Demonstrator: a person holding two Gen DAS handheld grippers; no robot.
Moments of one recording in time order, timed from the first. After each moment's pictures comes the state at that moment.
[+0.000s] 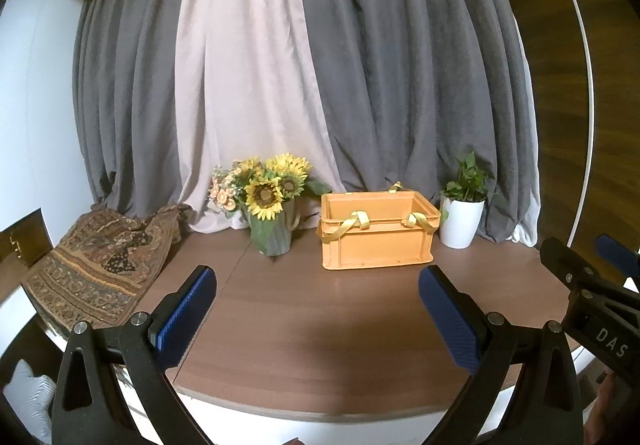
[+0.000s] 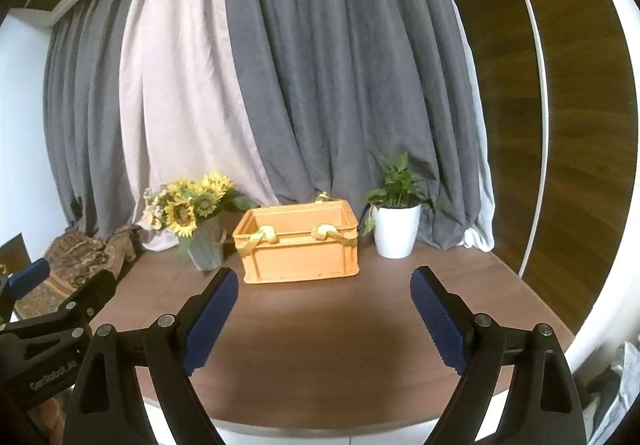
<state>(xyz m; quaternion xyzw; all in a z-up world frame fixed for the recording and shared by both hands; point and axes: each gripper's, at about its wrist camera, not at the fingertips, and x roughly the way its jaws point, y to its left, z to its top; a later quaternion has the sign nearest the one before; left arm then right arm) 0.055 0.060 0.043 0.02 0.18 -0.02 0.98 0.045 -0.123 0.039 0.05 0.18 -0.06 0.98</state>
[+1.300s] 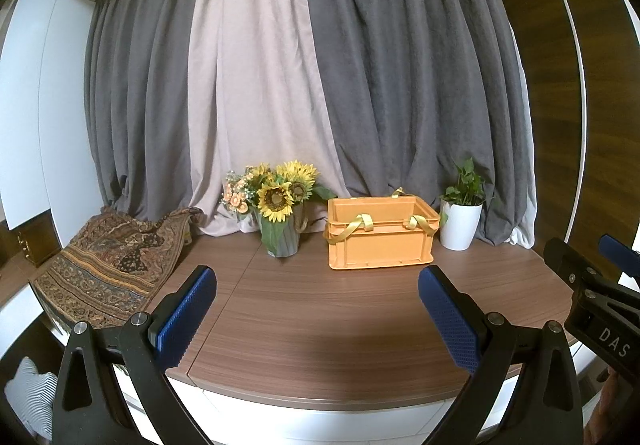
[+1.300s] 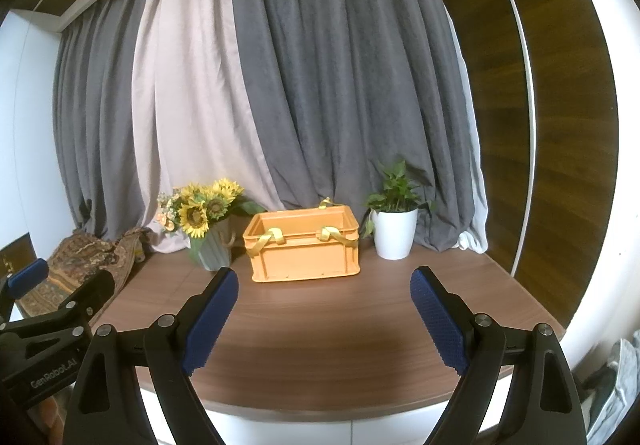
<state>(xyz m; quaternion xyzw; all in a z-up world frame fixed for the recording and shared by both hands) 0.017 0.072 0.047 0.02 0.16 -0.02 0.99 0.007 -0.114 0.046 0.05 0.16 -0.06 0.98</state>
